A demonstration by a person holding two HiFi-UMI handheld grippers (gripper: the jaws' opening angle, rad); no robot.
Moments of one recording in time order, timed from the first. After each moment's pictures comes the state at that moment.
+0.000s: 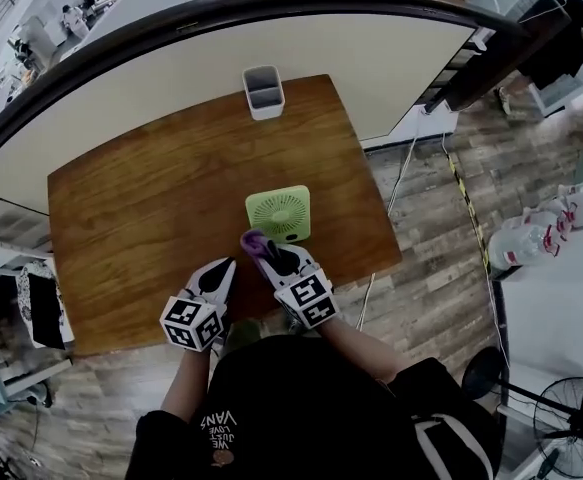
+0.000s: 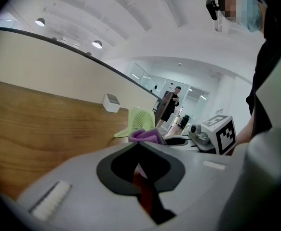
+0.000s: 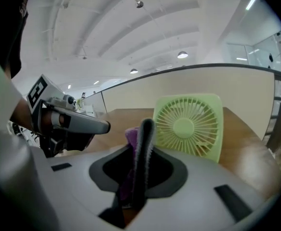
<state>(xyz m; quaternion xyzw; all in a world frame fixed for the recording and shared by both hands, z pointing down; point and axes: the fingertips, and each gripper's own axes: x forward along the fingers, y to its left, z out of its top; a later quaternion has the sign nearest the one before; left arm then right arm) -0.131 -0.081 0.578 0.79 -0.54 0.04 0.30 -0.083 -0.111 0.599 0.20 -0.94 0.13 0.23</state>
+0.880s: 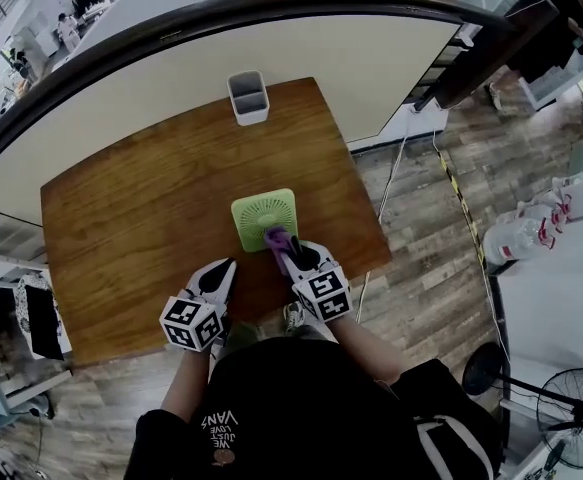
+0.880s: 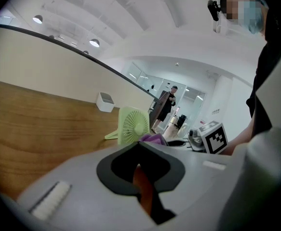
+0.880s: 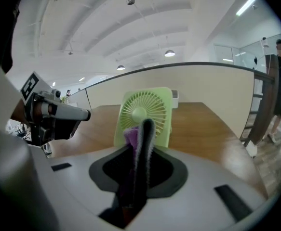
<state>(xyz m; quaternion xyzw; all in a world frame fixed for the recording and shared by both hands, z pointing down) -0.112 -0.095 0.575 0.80 -0.52 0.03 0.30 -0.016 -0.148 0.616 0.28 -0.91 0.14 0.26</state>
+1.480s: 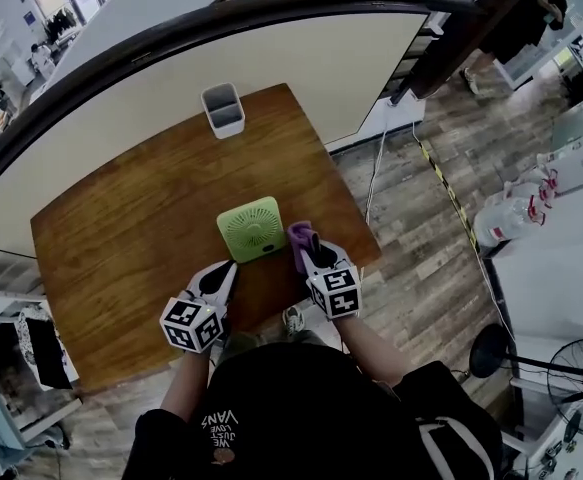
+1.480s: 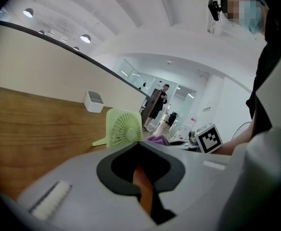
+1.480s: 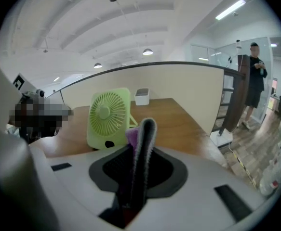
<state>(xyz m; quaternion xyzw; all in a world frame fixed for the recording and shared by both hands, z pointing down) -0.094 -0.116 0.566 0.83 -0.47 0.04 0.29 0.054 -0.177 0.617 0.40 -0.86 0.17 0.27</state>
